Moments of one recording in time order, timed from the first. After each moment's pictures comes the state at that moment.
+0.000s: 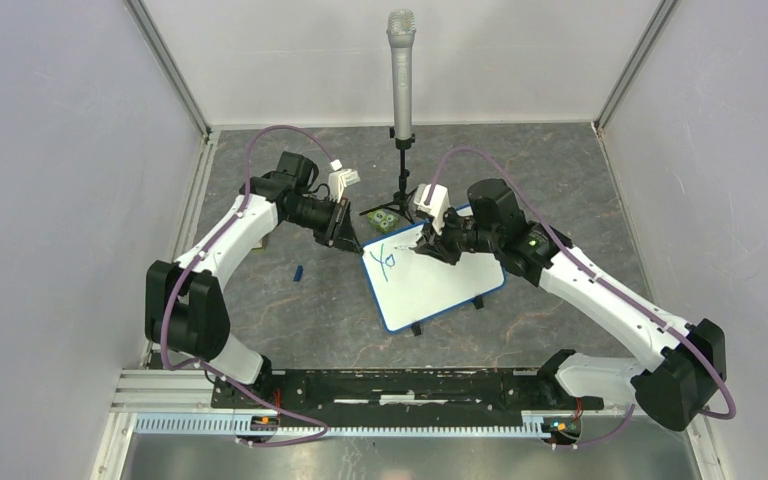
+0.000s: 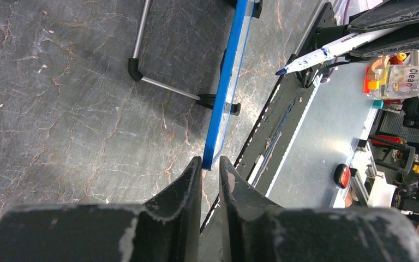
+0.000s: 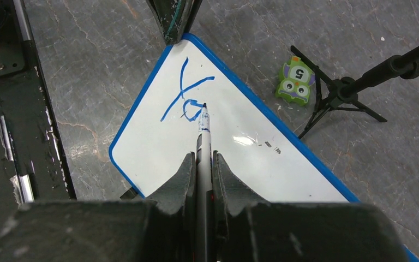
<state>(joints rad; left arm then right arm) -0.30 1.55 1.23 -0.83 0.88 0.13 0.68 1.21 1.03 -0.38 -0.44 -0.33</state>
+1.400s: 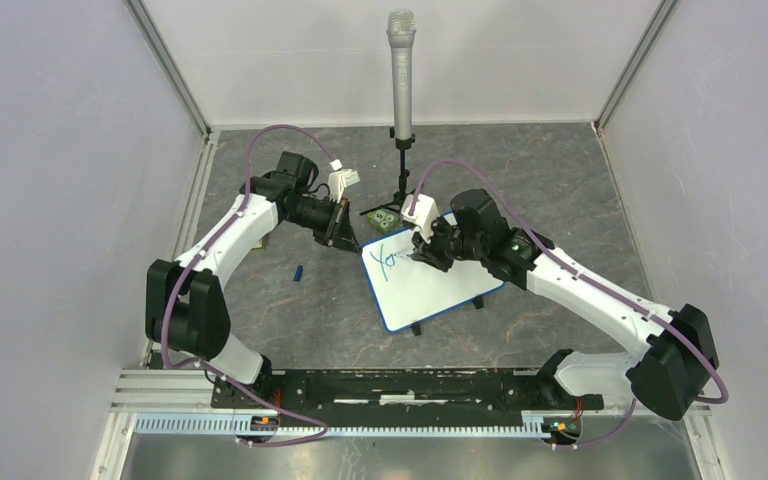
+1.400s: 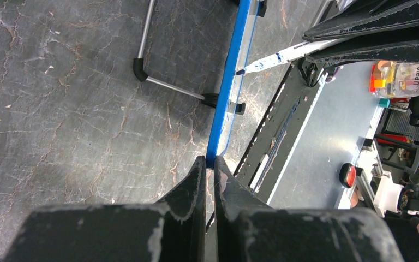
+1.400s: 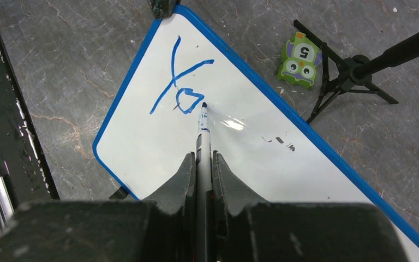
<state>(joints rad) -0.30 1.55 1.23 -0.83 0.87 0.15 0.74 1.26 0.98 -0.33 -0.32 -0.32</state>
